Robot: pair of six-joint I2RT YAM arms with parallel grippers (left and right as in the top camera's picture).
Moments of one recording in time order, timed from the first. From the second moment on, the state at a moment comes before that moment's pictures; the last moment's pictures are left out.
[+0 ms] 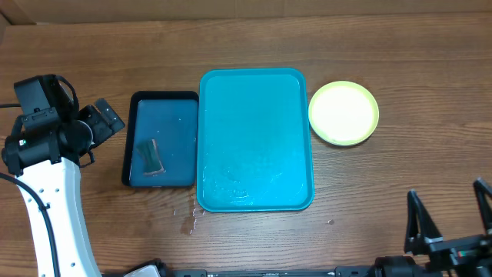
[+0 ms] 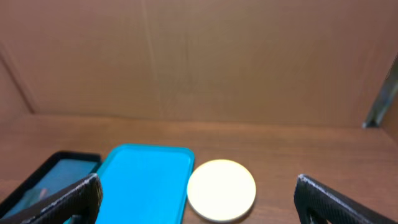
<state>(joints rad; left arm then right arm) 0.35 1.33 1.35 -1.05 -0.01 -0.34 0.02 0.38 1.29 -1.05 -0.14 0.04</state>
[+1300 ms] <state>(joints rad) 0.35 1.33 1.35 -1.05 -0.01 -0.34 -0.01 0.01 0.02 0.15 -0.12 0.27</state>
